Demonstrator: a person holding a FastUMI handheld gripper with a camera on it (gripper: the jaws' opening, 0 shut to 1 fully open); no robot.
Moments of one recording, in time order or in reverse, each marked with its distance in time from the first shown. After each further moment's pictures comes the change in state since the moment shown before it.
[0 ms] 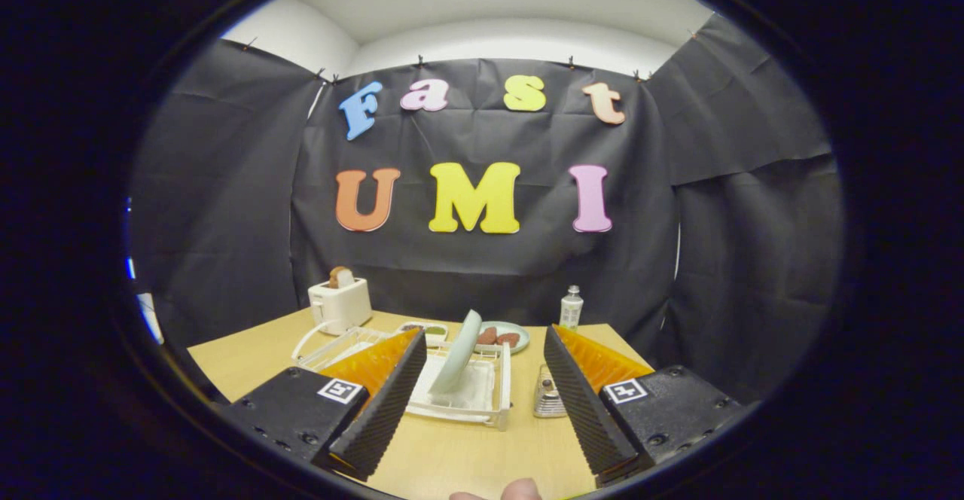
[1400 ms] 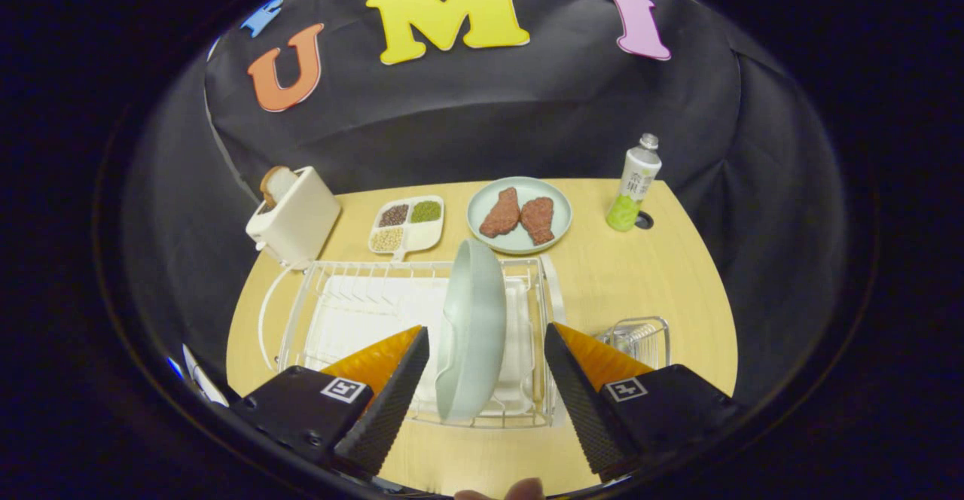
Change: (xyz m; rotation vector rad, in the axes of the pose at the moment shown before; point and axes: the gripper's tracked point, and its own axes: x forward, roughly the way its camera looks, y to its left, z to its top) arm 0.222 0.021 -0.057 0.183 0.835 -0.003
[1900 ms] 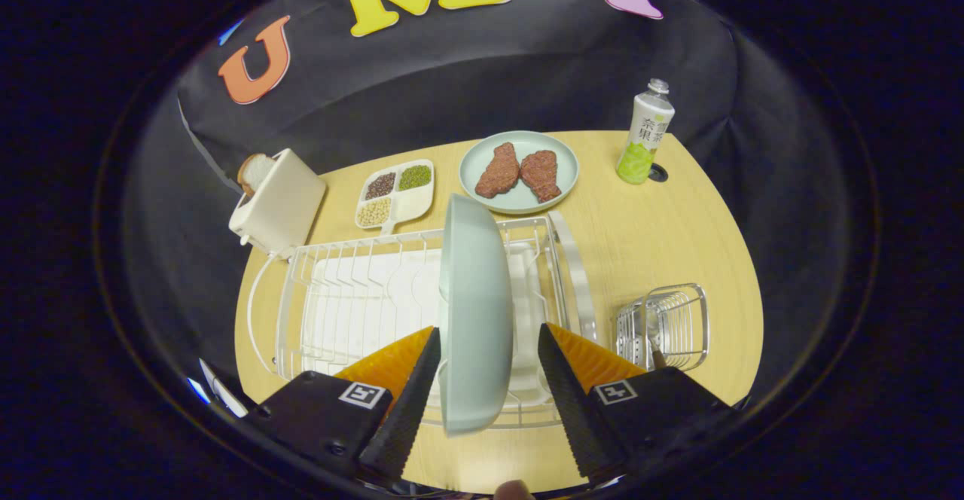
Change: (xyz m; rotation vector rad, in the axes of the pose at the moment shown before) arm 0.040 0.008 -0.021 0.049 0.144 0.017
